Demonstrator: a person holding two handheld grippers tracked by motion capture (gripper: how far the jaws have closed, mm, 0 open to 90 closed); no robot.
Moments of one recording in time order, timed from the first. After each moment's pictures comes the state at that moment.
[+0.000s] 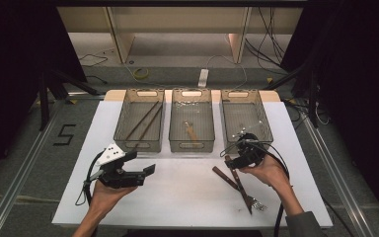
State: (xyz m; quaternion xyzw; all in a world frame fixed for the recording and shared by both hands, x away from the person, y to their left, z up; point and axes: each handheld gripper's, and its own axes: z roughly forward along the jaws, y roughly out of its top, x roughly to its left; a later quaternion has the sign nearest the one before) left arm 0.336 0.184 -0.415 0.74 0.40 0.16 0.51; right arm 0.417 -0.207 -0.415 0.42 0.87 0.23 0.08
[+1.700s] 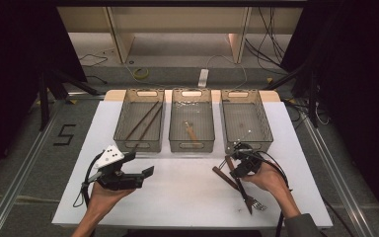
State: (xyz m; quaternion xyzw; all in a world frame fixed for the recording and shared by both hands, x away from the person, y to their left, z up) left arm 0.330 0.186 -0.414 0.75 0.39 0.17 0.51; right arm 0.413 -0.200 -0.446 0.41 0.90 0.13 0.06
